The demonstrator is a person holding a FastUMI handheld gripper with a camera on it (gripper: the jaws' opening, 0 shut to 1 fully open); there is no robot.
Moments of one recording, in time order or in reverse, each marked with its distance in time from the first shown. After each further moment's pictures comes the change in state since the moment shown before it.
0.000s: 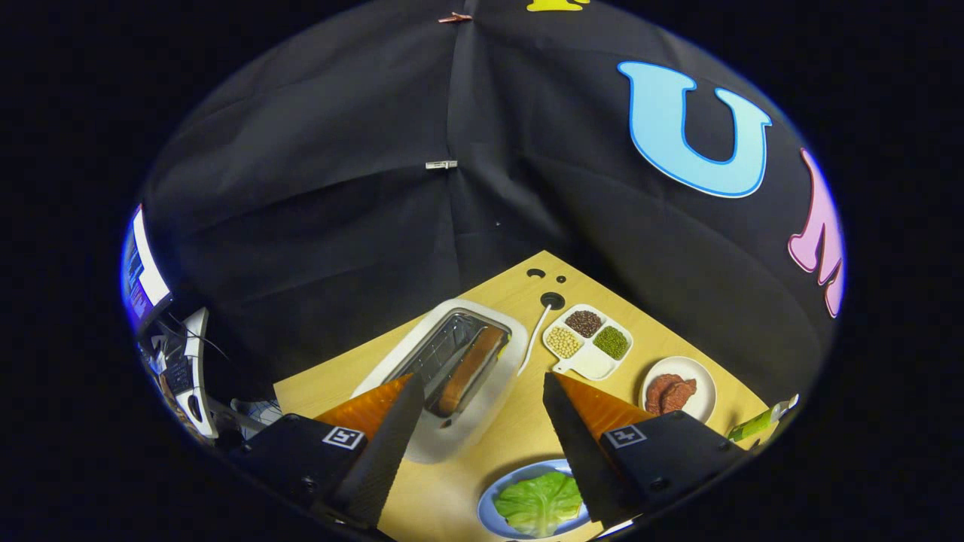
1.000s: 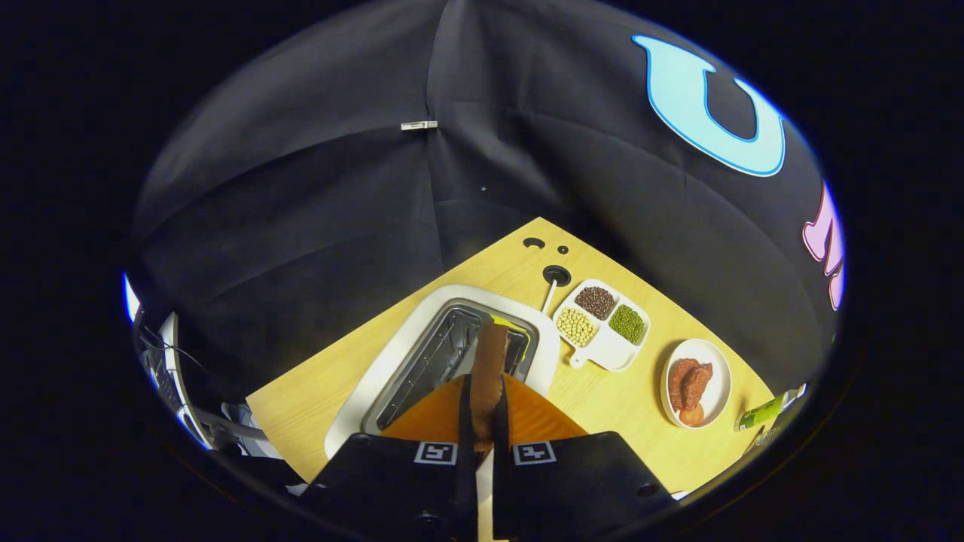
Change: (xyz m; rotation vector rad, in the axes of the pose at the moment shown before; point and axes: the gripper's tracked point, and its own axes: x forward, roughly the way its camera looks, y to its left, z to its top) arm 0.071 0.017 -0.023 0.035 0.134 -0.075
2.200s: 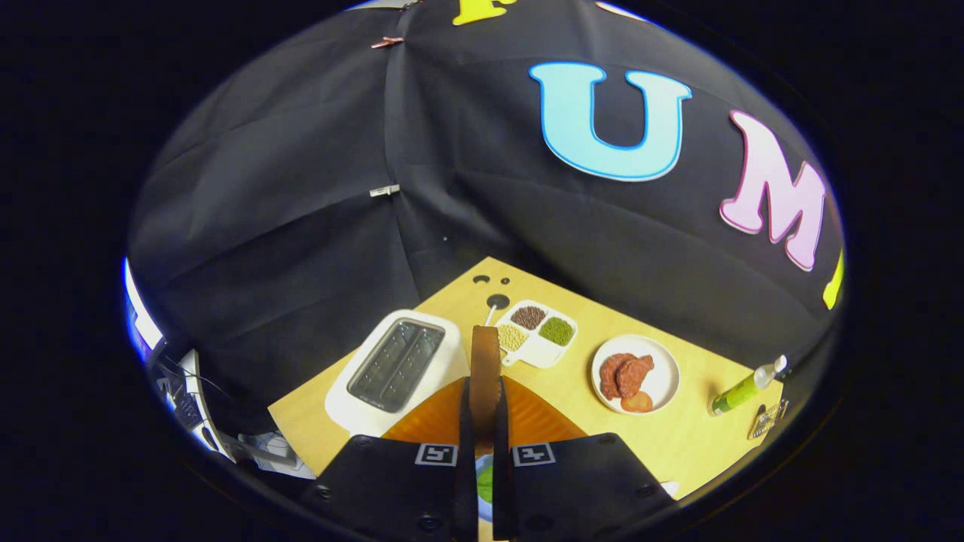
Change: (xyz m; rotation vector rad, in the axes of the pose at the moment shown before) arm -0.129 -0.099 -0.013 0.153 -0.161 -0.033
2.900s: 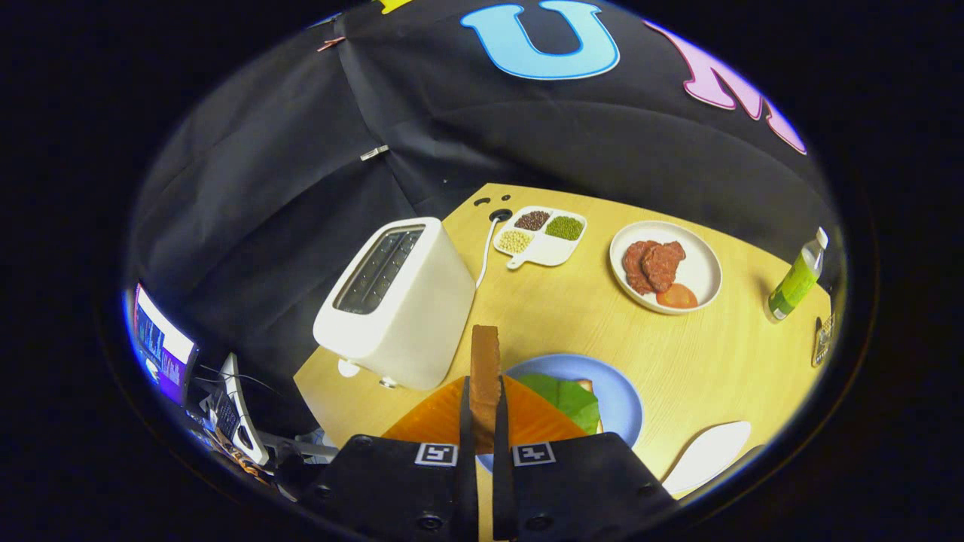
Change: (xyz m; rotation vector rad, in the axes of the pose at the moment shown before) arm -0.002 -0.020 -0.134 0.205 0.177 0.138
